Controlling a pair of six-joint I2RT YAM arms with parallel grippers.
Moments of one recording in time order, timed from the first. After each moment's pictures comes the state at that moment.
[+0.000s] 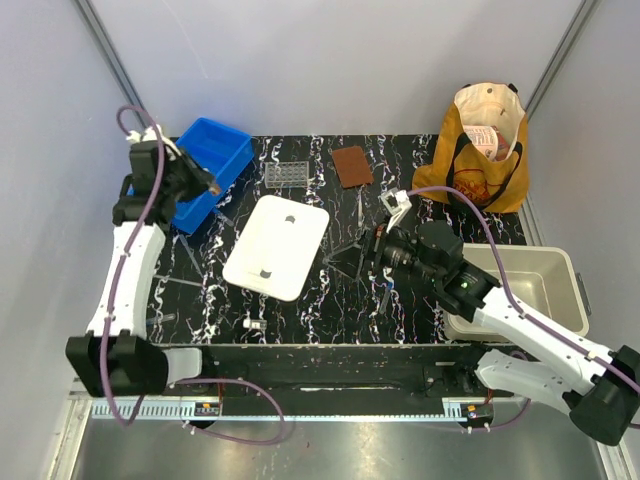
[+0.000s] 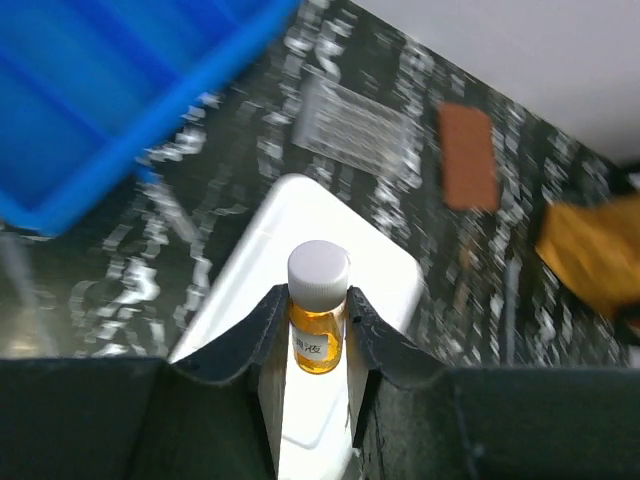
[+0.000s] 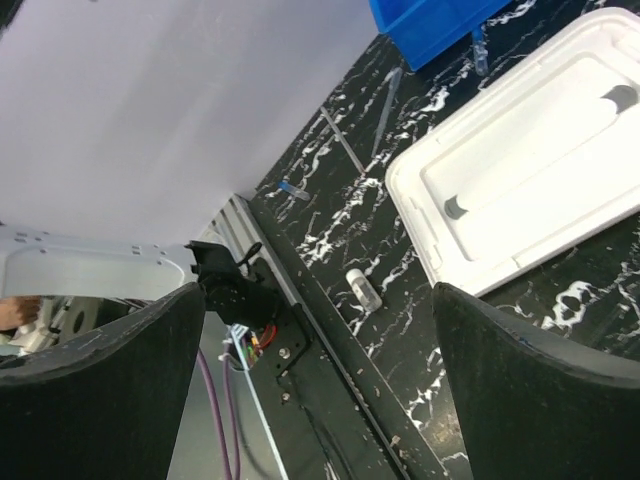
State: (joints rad) left arm -0.03 1.22 1.26 -0.52 0.14 -0.51; right arm 0.78 0.98 0.77 0.12 -0.32 0.68
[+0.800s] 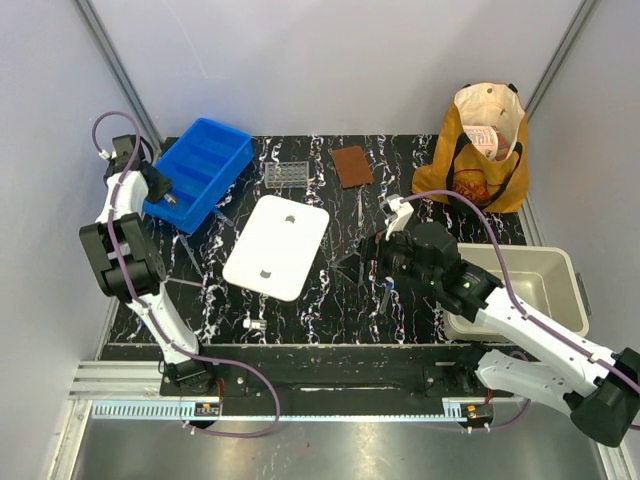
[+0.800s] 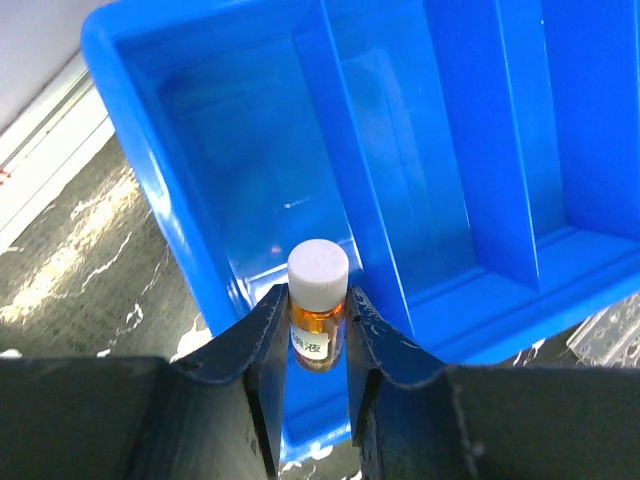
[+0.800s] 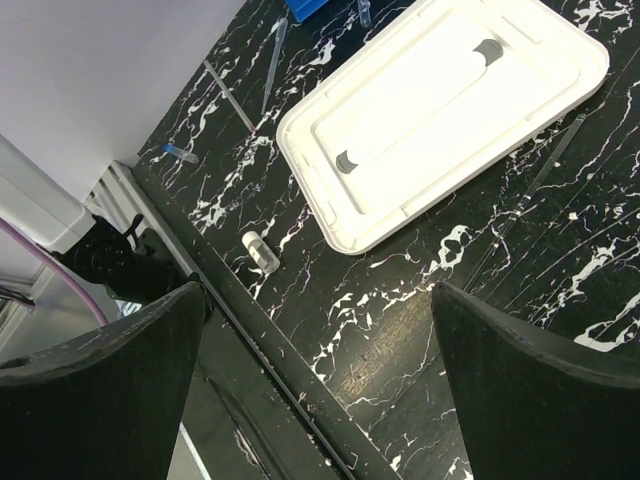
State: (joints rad) left arm 0.34 1.91 1.57 -0.54 -0.05 -0.53; right arm 0.78 0.95 0.78 -0.11 -0.19 0.49
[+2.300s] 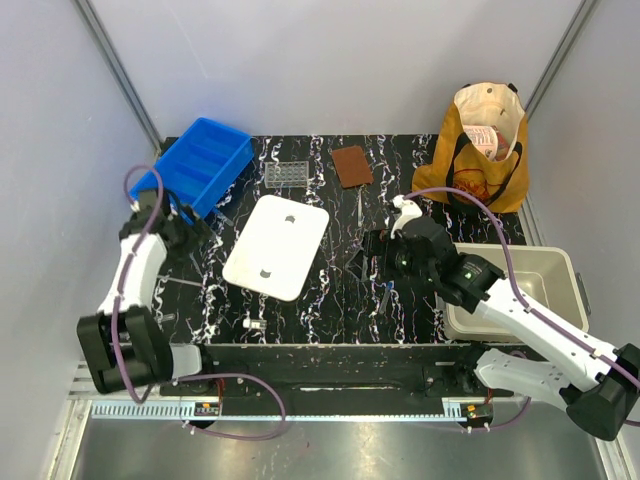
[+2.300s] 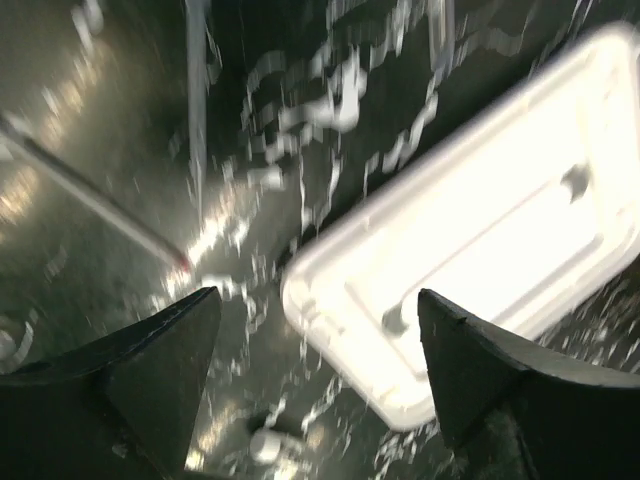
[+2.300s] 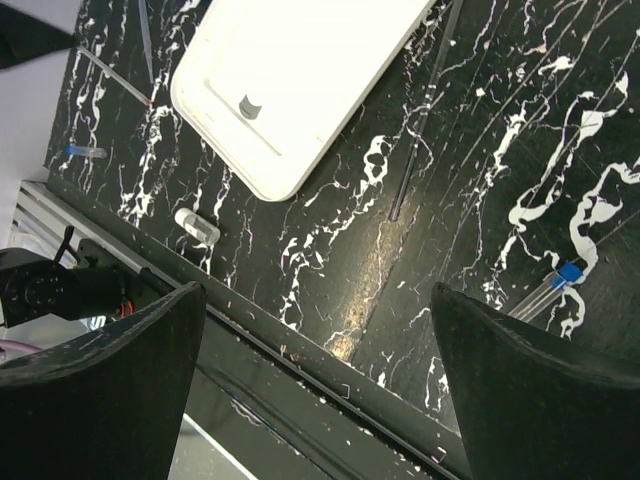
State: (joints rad) left arm 0.24 1.35 1.05 -0.70 0.08 -0.56; right arm 0.78 1.00 0.91 -0.45 -0.02 0.61
